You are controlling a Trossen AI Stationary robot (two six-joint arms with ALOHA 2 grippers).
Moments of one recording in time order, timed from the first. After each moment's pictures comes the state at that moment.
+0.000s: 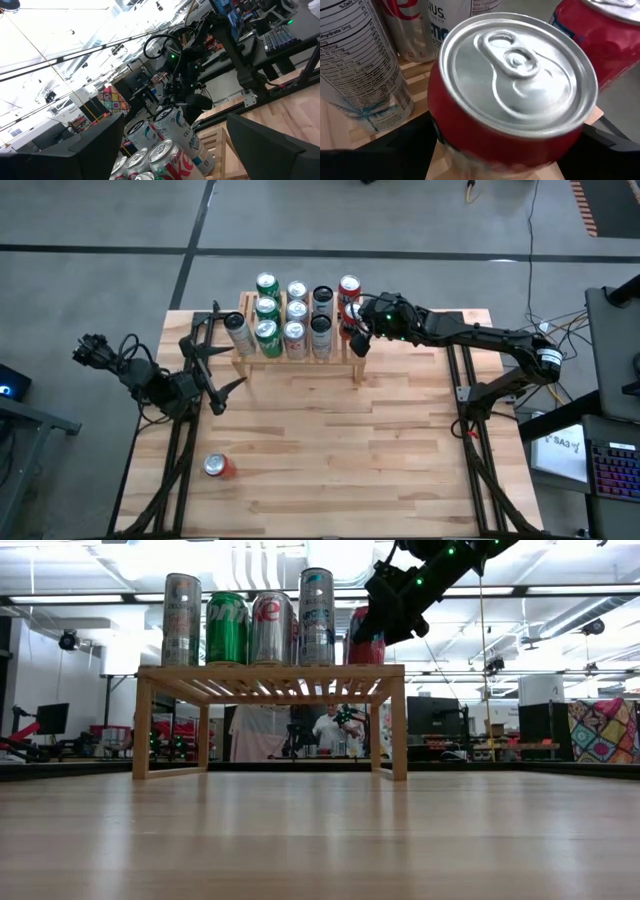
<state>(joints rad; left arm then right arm) -0.51 0.53 0.60 0.17 -0.83 0.80 -0.41 1.42 1.16 -0.26 0.16 0.01</state>
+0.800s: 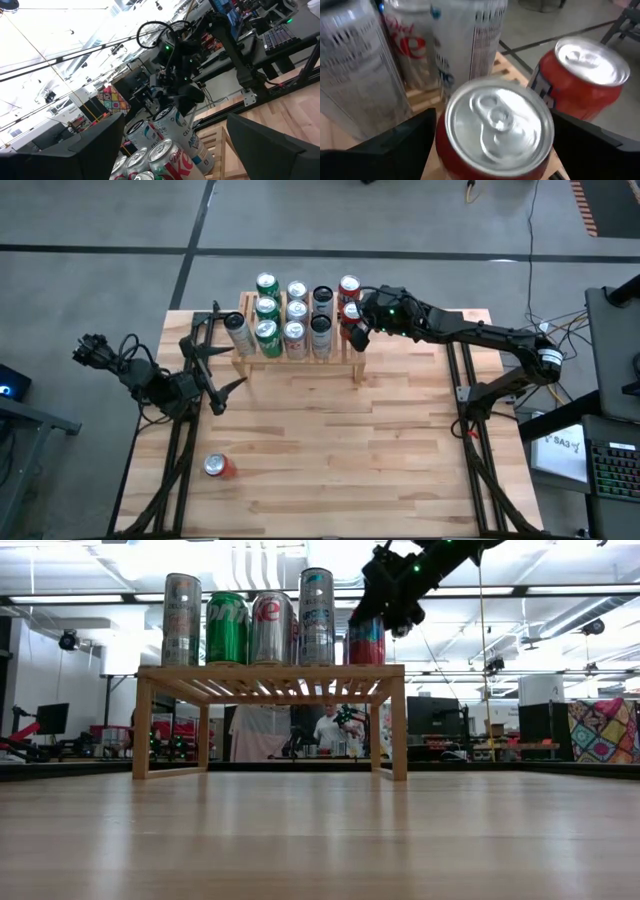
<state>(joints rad) -0.51 0.53 0.60 0.16 -0.83 0.80 -0.41 1.42 1.22 -0.26 0.16 -0.02</state>
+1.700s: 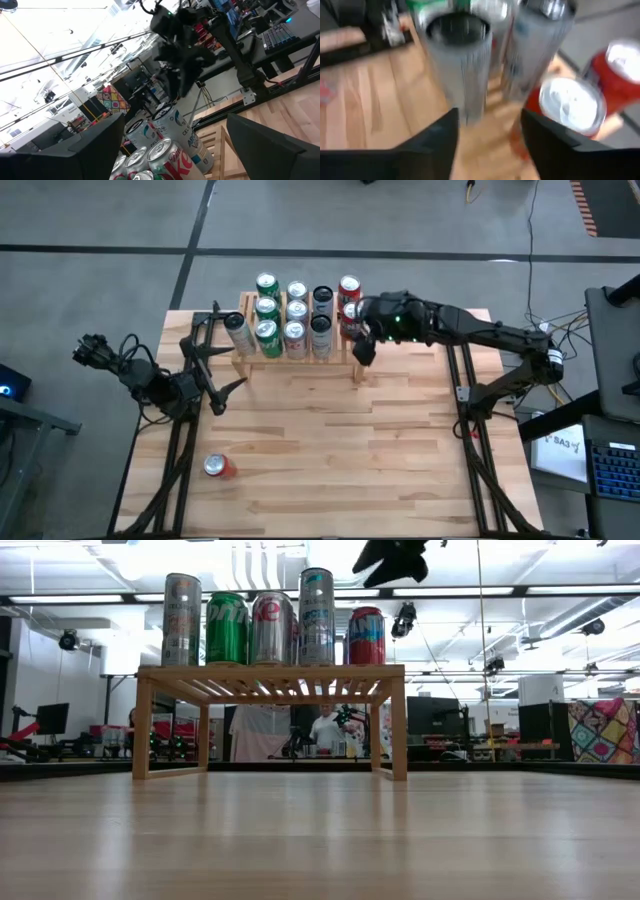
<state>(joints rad) -0.51 0.53 0.60 0.15 -0.83 0.79 -0.25 1.42 1.50 -0.63 0.16 0.11</state>
